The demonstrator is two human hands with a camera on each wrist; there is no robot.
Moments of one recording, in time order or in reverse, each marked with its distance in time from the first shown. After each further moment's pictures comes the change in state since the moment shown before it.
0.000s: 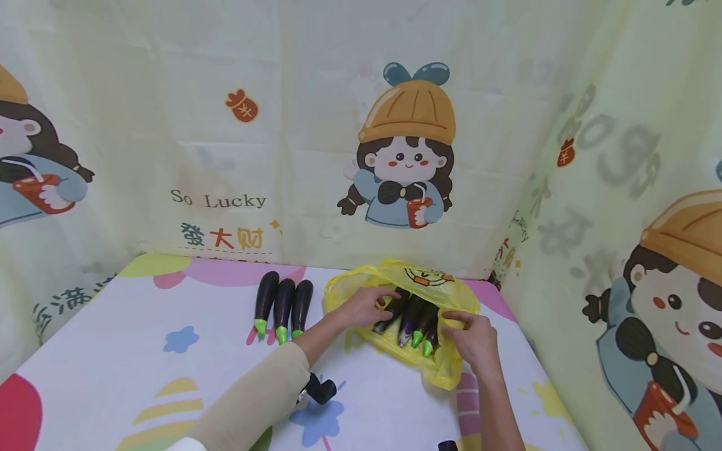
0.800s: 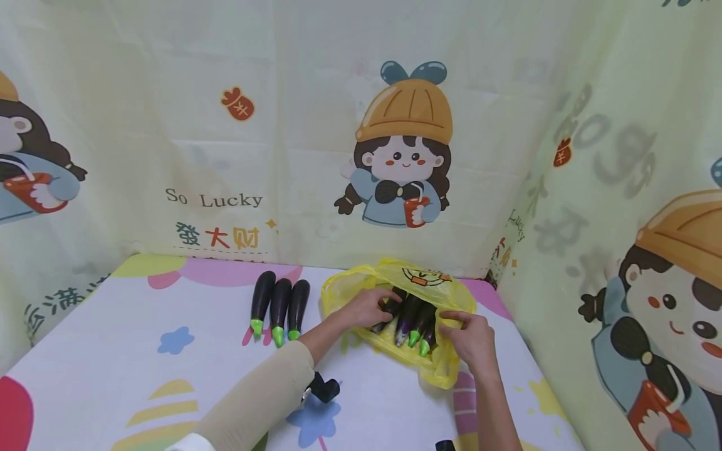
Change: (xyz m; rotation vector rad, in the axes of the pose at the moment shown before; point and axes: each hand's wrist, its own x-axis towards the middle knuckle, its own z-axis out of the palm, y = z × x) left_hand 0.012 0.000 0.012 0.033 -0.015 -0.045; right_hand 0.000 0.000 0.001 0.002 0.017 0.025
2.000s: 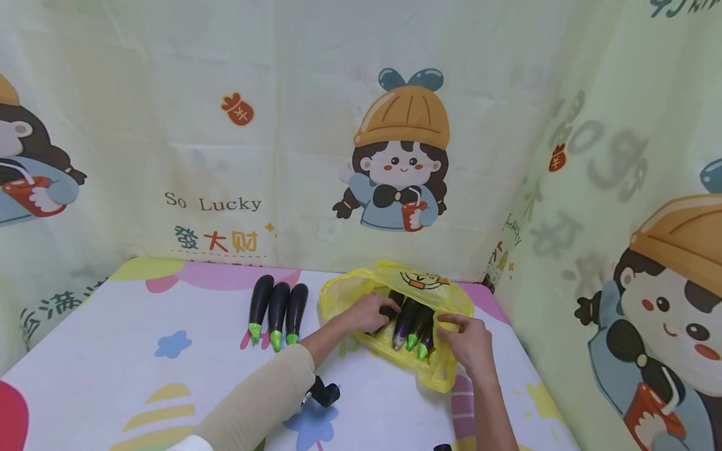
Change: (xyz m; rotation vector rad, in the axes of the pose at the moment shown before) left_hand 0.000 0.006 0.003 0.032 -0.054 -0.005; right_hand 0.001 0.002 0.001 0.026 -0.008 -0.004
